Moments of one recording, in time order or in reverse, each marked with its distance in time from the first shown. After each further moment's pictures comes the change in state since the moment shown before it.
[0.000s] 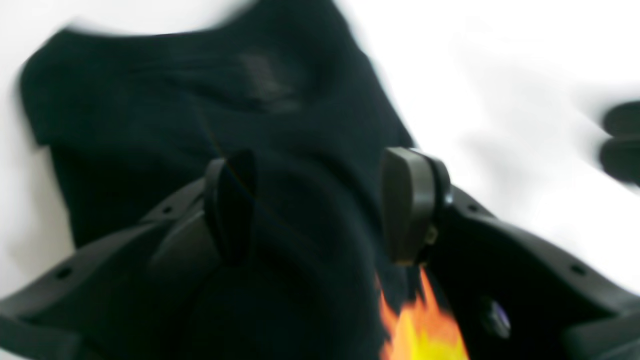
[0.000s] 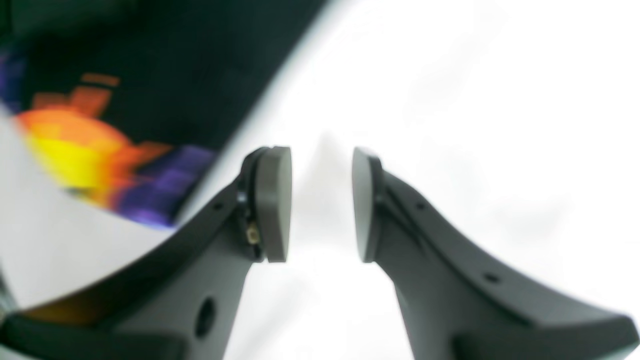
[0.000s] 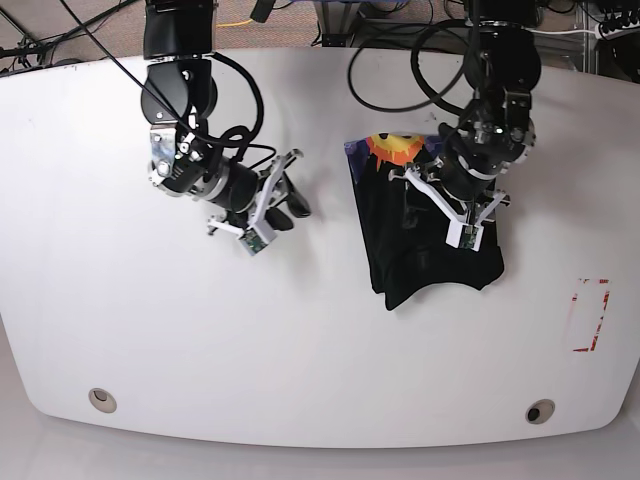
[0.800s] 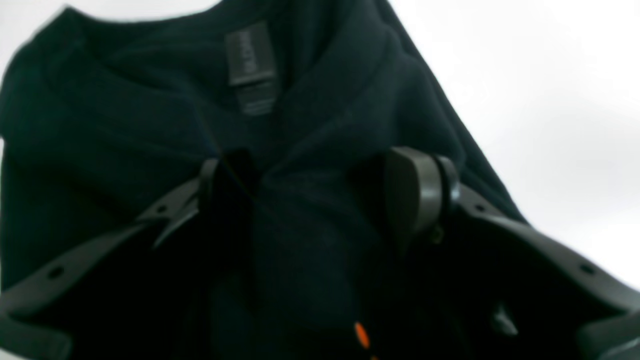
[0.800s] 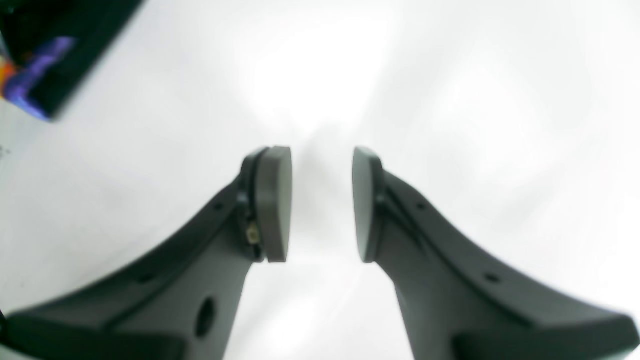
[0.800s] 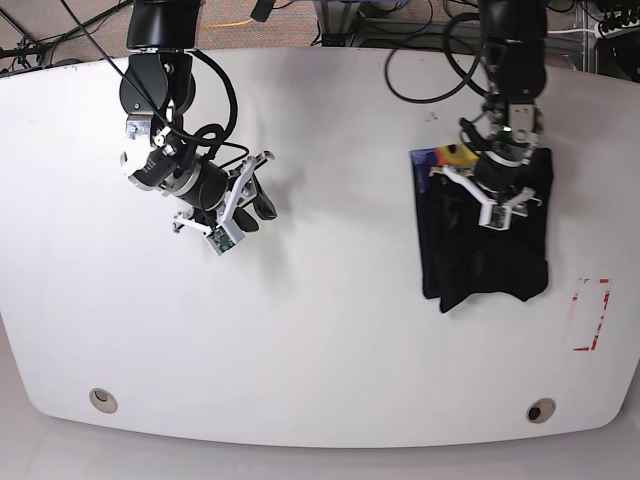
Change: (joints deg) left arm -0.7 -8.6 -11.7 -28.4 12.0 -11.9 -33.7; right arm -2.1 1.8 3.9 5.0 -0.5 -0.2 -1.8
